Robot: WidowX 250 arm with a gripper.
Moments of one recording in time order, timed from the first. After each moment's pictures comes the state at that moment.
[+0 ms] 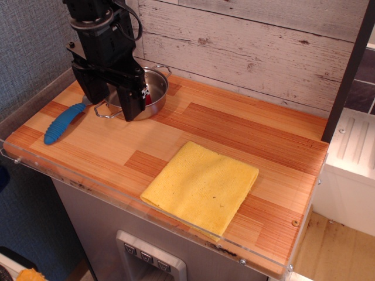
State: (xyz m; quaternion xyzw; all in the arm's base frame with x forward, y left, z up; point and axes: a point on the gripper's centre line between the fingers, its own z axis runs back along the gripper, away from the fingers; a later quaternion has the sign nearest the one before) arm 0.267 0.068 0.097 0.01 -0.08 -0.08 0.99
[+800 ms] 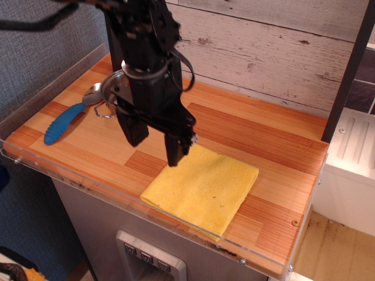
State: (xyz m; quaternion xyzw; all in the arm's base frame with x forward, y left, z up) arm 0.251 -0.009 0.067 0.00 -0.06 -0.08 0.99
